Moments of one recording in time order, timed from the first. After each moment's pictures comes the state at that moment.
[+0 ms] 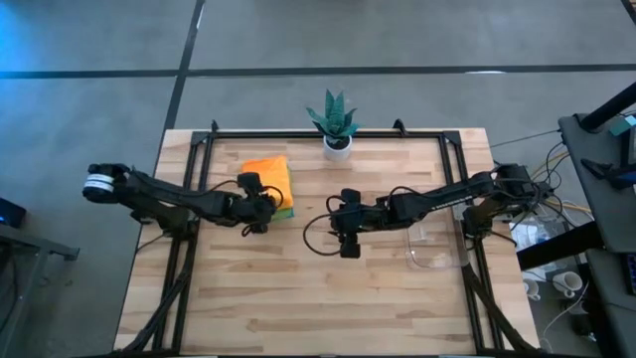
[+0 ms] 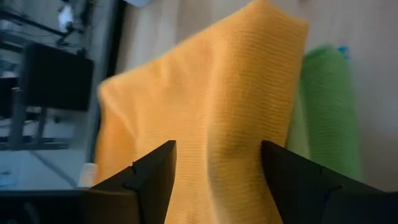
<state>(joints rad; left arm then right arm) -0.05 1.27 0.60 -0.35 -0.68 0.12 0.13 1.66 1.09 -0.24 0.21 0.02</state>
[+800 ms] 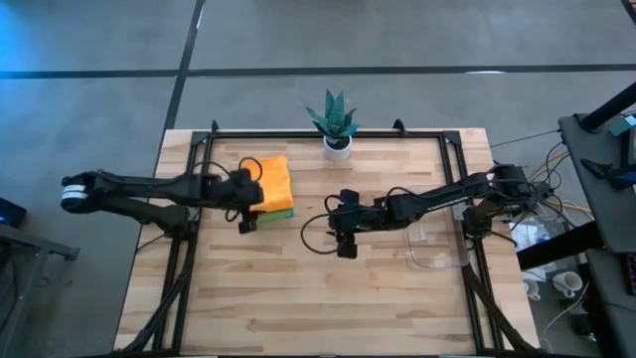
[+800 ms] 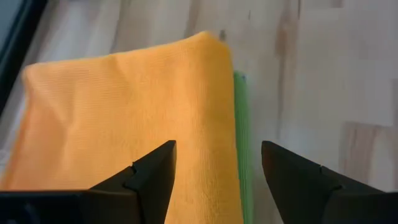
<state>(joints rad) 0.10 0.99 0.63 -0.54 -0.19 0.03 0.13 1.69 1.09 -0.21 0.20 0.06</state>
